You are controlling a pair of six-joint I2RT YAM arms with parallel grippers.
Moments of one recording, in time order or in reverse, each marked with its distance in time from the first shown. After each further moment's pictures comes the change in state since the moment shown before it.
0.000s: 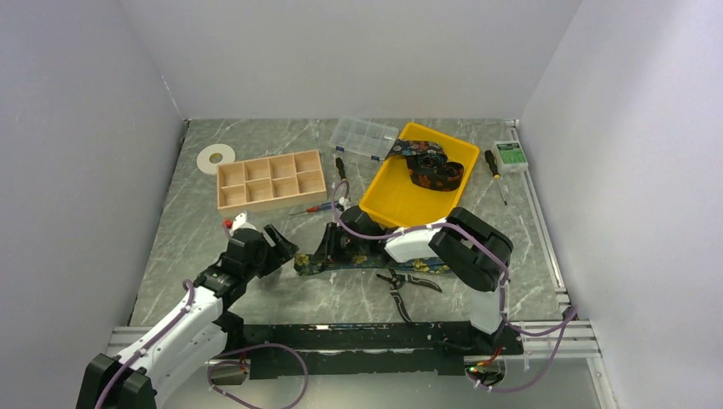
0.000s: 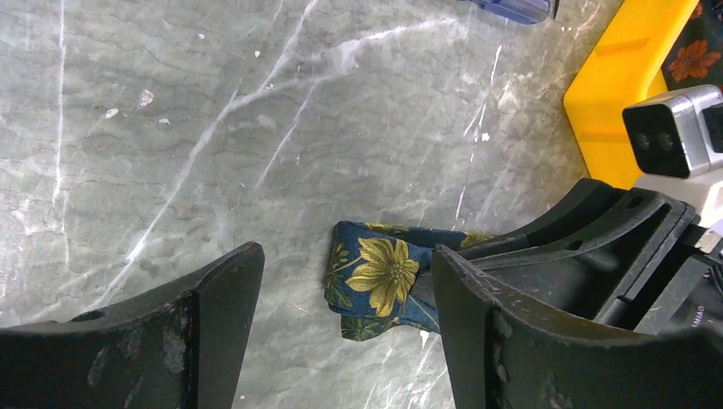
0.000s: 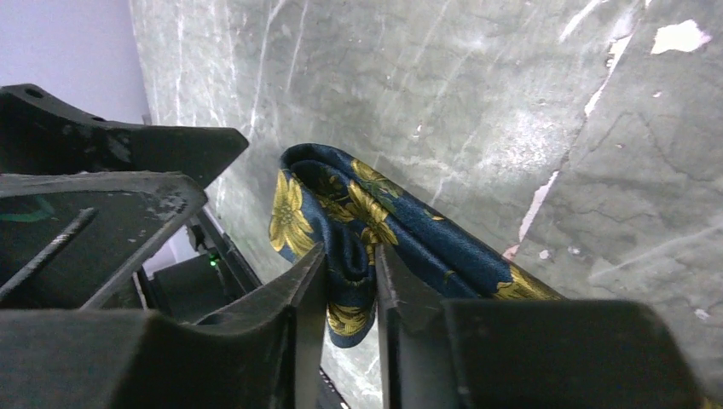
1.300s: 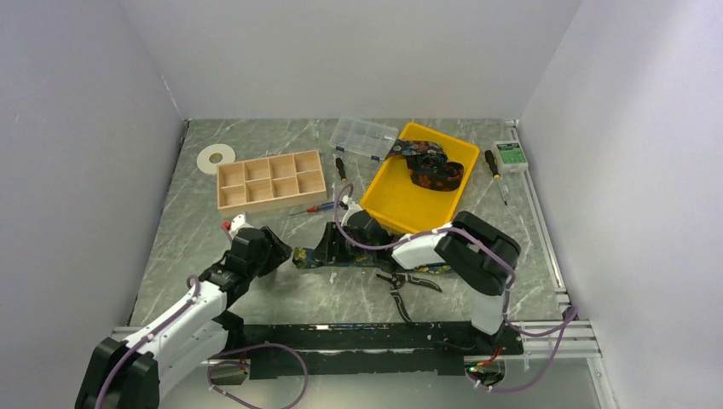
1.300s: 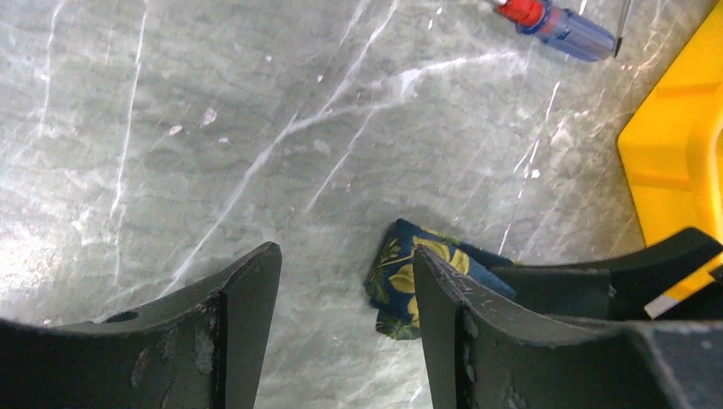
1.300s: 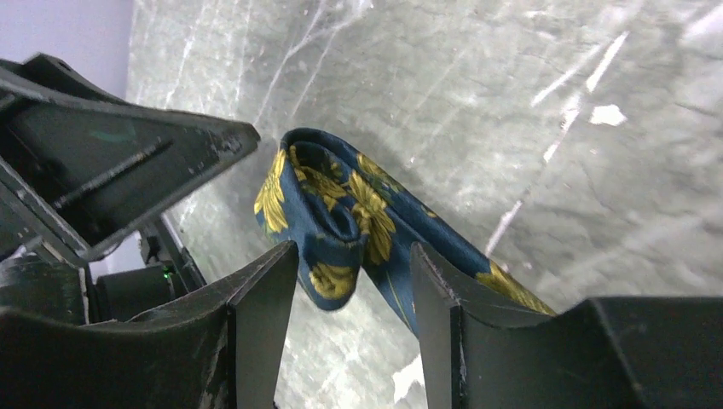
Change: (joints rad) left arm 0.001 0.074 -0.031 0.049 -0.086 -0.017; right arm 0.008 -0.023 -0.098 0.212 0.094 -0.158
